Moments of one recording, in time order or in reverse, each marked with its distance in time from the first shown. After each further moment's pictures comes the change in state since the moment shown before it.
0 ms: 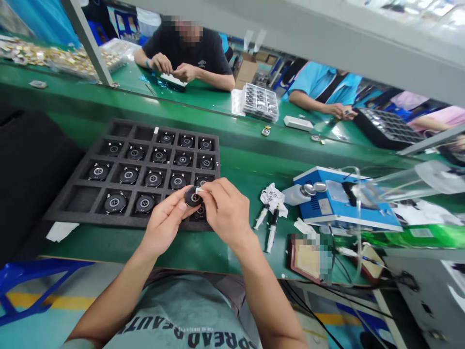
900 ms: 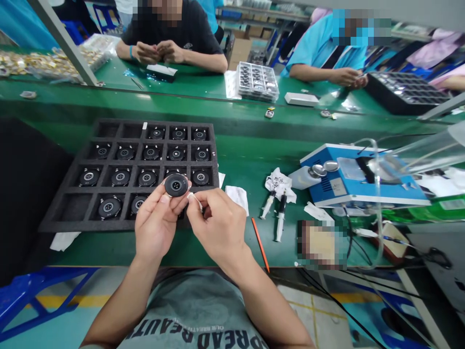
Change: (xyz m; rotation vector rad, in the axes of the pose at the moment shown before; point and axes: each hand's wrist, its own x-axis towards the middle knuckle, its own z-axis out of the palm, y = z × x) left_hand 0.000 0.009 0.009 -0.147 0.188 0.049; right_hand -0.022 -0.032 0.007 0.072 0.152 0.285
